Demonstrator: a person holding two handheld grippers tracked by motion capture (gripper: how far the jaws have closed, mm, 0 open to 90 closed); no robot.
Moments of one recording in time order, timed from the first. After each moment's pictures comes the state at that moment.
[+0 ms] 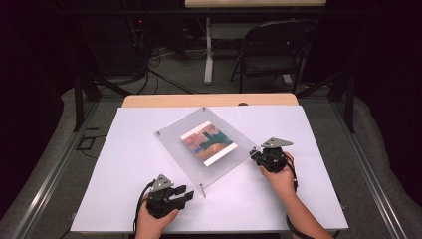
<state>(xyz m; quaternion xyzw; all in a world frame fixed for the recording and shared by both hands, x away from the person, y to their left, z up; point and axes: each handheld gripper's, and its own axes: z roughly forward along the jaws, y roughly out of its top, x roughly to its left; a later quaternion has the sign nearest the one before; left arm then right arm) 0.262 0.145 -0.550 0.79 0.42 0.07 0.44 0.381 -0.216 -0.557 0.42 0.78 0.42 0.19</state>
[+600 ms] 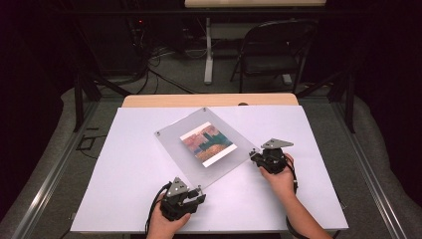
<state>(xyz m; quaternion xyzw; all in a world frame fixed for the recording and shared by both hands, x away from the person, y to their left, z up) 0.261 0.112 -0.556 0.81 0.38 0.08 0.44 0.376 -0.215 -0.555 0.43 0.78 0.42 0.18</state>
